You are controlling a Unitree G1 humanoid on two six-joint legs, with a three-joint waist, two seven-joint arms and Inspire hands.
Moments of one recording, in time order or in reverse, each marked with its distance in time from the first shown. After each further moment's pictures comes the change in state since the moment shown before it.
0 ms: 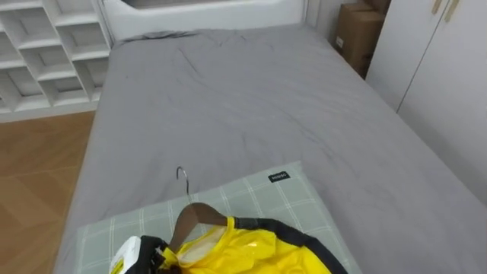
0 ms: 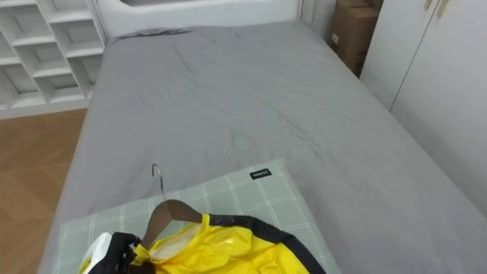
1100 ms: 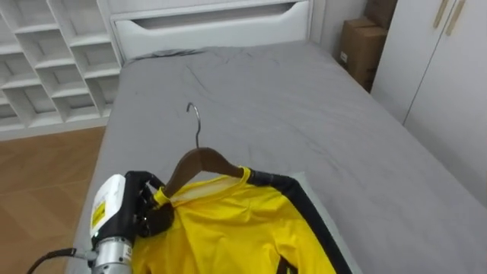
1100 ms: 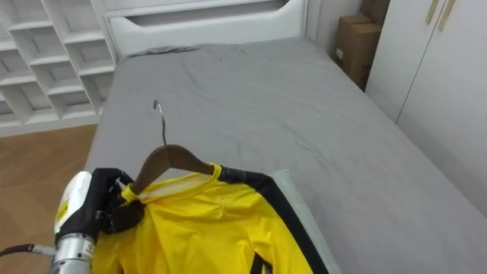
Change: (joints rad) left arm 0.074 0.065 0.095 -0.488 0.030 -0.003 -0.007; right arm 0.045 -0.017 -0.121 -0.001 -0.032 -0.004 -0.002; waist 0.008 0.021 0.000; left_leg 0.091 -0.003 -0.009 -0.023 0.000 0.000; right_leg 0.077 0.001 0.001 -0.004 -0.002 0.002
